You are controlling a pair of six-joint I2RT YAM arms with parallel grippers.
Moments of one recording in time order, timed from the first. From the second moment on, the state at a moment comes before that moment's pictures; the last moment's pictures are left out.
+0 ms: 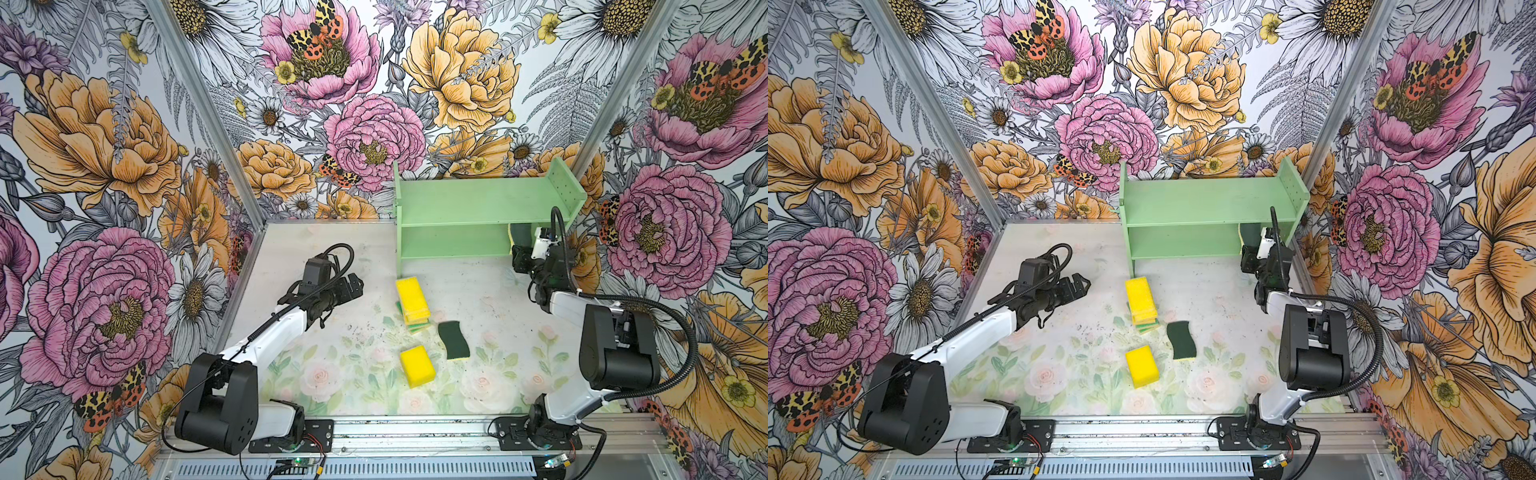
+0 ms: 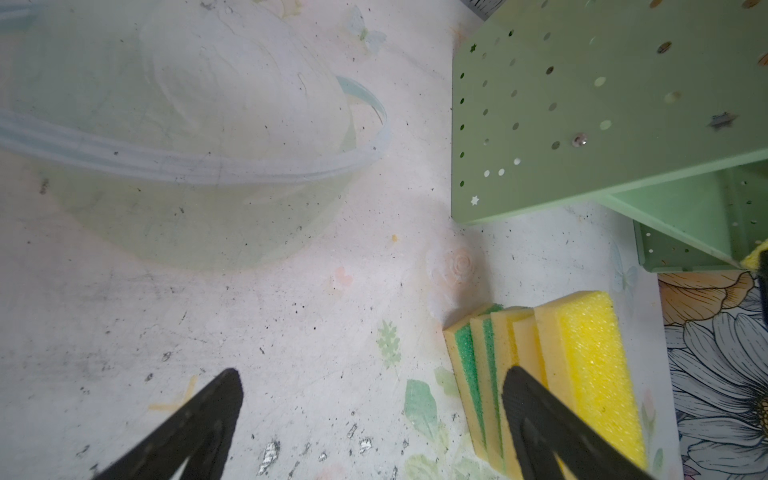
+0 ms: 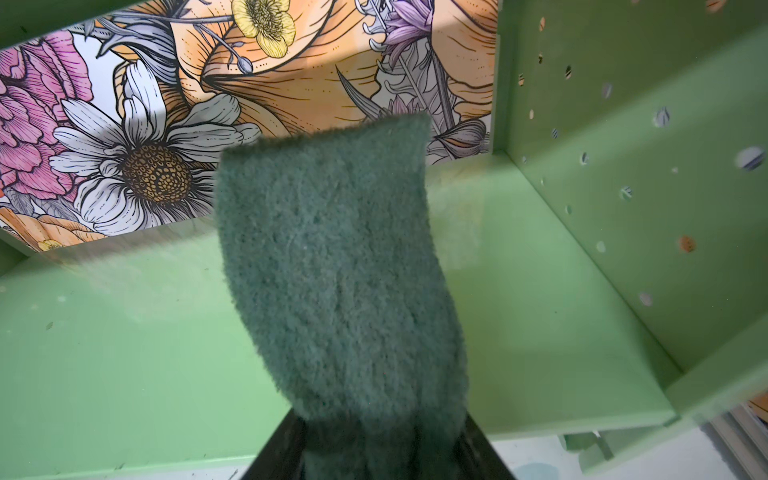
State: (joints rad) left arm -0.26 1.34 0.80 -0.23 0.16 -0.60; right arm -0.19 1.64 0.81 0.50 -0.25 0.14
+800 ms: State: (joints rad) left arm -0.25 1.34 0.80 -0.23 0.16 -0.60; right arm -0.19 1.68 0.81 0.56 -0.20 0.14
